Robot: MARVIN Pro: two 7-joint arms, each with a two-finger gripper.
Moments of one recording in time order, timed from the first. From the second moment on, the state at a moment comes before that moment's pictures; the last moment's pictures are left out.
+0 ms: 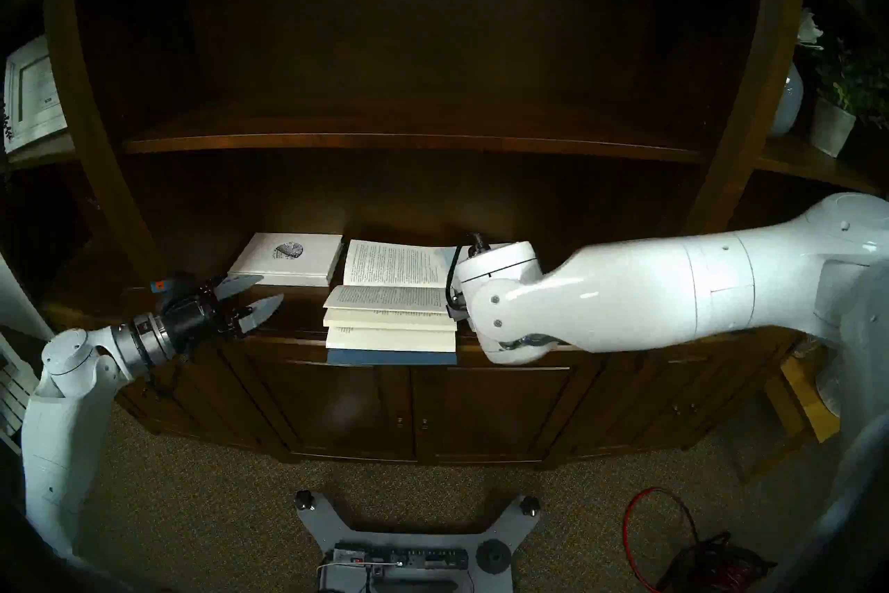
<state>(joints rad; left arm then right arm) 1.85 -1.03 -1.94 -1.73 -0.58 0.23 -0.97 -0.03 -0.83 -0.40 -2.03 2.02 0.22 -1.24</state>
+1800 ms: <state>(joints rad) 1.85 -1.03 -1.94 -1.73 -0.58 0.23 -0.97 -0.04 -0.89 -0.54 -1.85 2.11 0.28 -1.40</state>
